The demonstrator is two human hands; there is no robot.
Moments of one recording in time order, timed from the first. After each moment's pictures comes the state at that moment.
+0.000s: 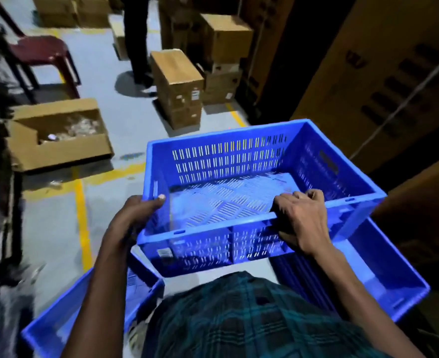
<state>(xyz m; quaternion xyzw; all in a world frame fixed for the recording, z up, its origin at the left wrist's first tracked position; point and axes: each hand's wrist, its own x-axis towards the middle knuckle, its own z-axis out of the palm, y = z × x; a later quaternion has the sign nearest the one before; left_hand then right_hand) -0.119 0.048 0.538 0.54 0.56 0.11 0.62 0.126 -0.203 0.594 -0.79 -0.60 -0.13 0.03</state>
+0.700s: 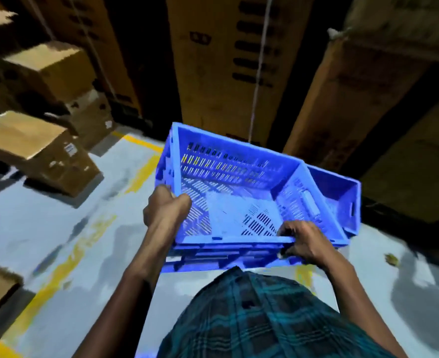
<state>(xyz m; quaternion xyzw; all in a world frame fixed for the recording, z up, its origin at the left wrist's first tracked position) 0.142 0.043 0.632 0.83 0.37 -0.02 0.42 0.169 -0.276 0.525 -0.94 -0.14 0.17 0.25</state>
